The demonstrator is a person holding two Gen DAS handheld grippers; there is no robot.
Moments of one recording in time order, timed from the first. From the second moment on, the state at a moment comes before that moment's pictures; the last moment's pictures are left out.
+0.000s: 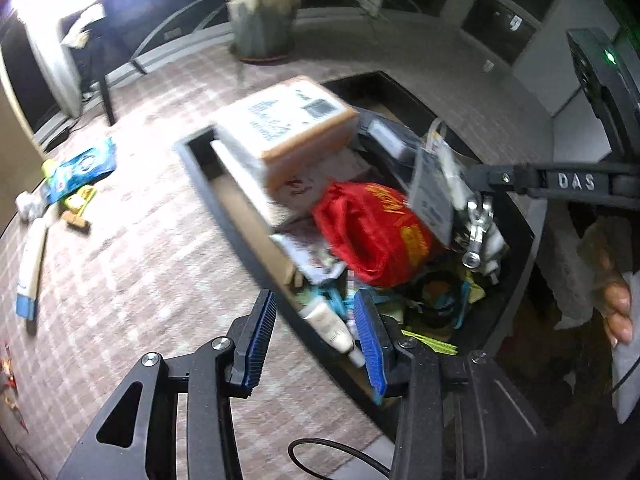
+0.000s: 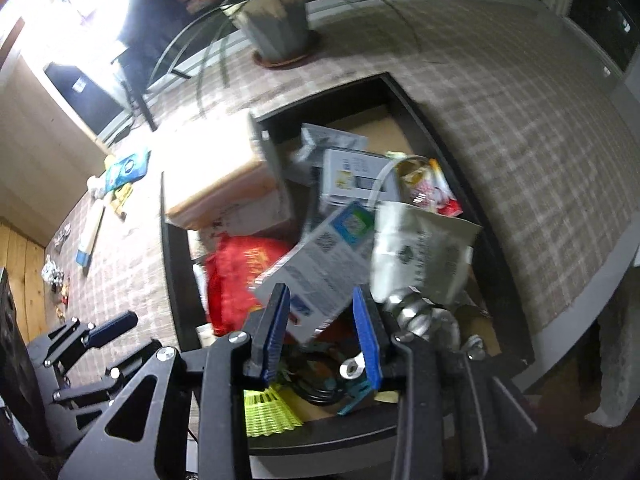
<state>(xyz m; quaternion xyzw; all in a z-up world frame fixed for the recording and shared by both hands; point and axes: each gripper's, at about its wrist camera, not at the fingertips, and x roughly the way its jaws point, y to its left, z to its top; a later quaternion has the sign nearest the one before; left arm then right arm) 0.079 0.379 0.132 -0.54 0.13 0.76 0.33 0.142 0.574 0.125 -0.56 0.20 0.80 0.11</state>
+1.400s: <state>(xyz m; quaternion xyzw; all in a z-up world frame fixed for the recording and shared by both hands) -0.064 -0.011 0.084 -0.58 -0.03 0.81 0.01 -0.100 0.293 0.074 -0.62 0.03 0.78 -0.11</state>
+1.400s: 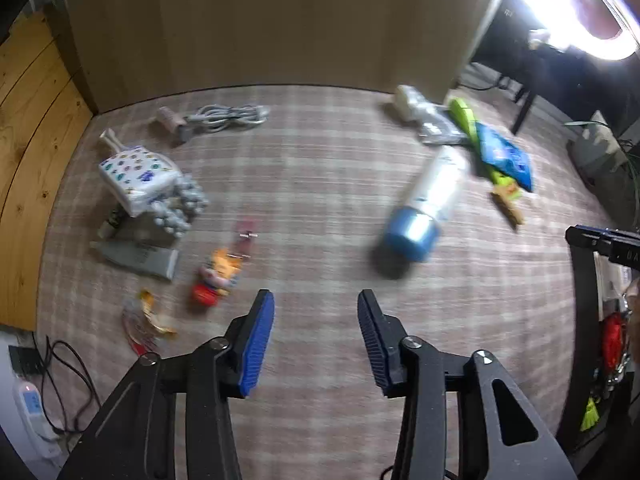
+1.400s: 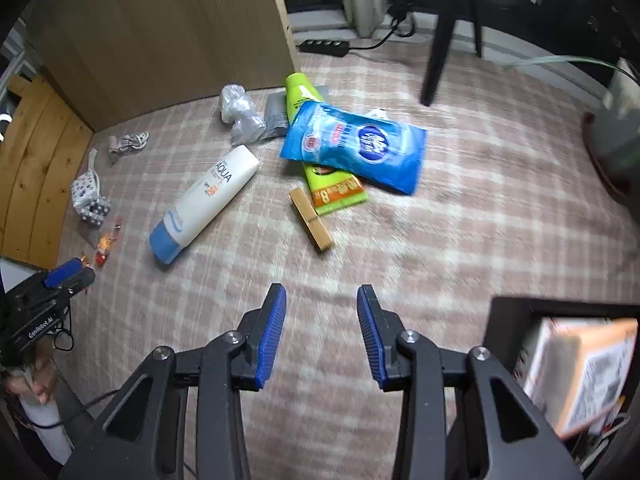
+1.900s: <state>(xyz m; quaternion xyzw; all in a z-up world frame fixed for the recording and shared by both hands) -0.106 -0.062 0.040 -0.61 0.02 0.79 -0.01 -0.159 0.247 0.031 -0.65 -0.02 0.75 -0.13</state>
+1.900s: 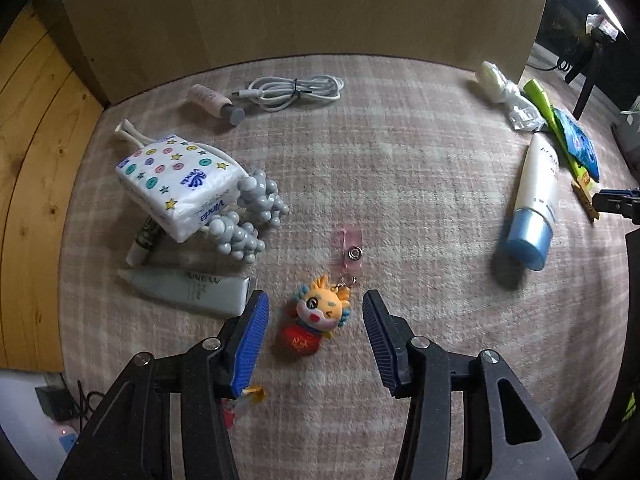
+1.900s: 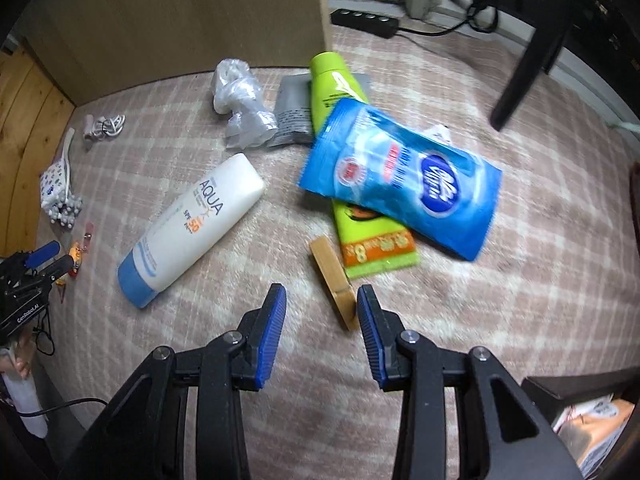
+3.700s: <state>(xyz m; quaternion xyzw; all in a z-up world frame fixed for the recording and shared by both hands) 0.014 0.101 0.102 -0.56 0.01 0.82 0.11 0.016 0.364 0.095 -0.60 0.08 0.79 -0.10</state>
